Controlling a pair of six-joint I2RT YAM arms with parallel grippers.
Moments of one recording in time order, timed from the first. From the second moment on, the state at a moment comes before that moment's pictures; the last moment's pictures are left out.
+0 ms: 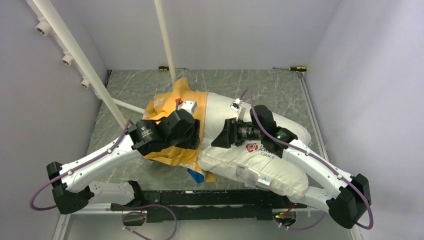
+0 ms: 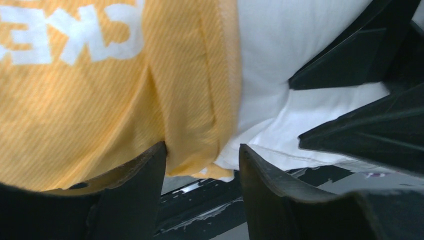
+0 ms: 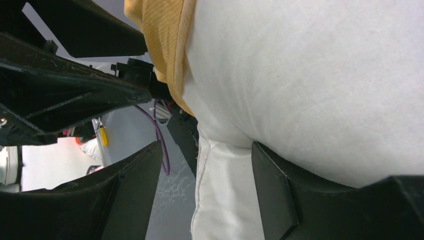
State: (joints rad) left arm -1.03 1.17 1.29 -0.97 -0.30 -0.70; right arm 0.65 1.05 0.81 -0.25 -0.59 0.60
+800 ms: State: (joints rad) left arm -1.02 1.24 1.34 -0.87 -0.16 -0.59; right arm 0.70 1.19 0.79 -0.08 -0.58 0.58
